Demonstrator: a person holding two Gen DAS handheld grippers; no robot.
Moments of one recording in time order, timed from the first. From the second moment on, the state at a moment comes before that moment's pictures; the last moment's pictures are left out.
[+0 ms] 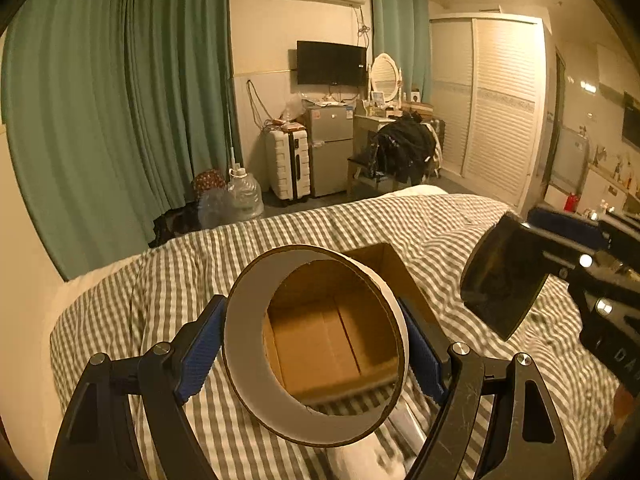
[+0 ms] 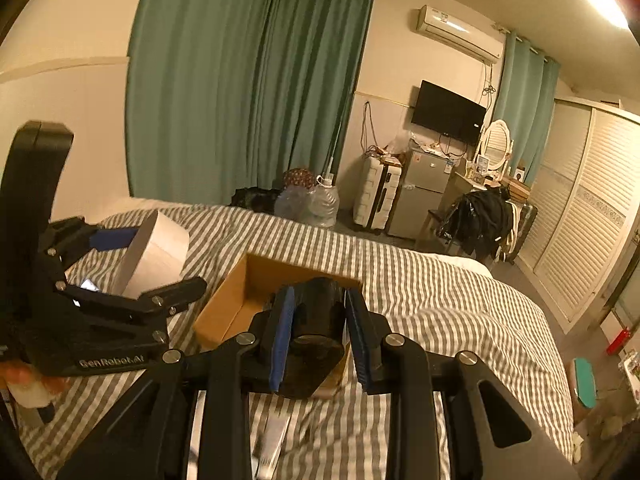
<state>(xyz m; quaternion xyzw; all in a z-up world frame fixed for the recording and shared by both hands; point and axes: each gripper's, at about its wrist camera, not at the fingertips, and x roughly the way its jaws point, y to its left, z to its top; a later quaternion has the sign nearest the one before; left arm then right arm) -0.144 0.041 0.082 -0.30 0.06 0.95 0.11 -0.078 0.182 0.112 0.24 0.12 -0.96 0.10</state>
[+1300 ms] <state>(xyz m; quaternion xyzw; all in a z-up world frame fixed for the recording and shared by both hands) -0.279 0.060 -0.040 -0.42 0.07 0.90 0.08 -0.267 0.214 0.004 0.36 0.04 -0.93 0.12</state>
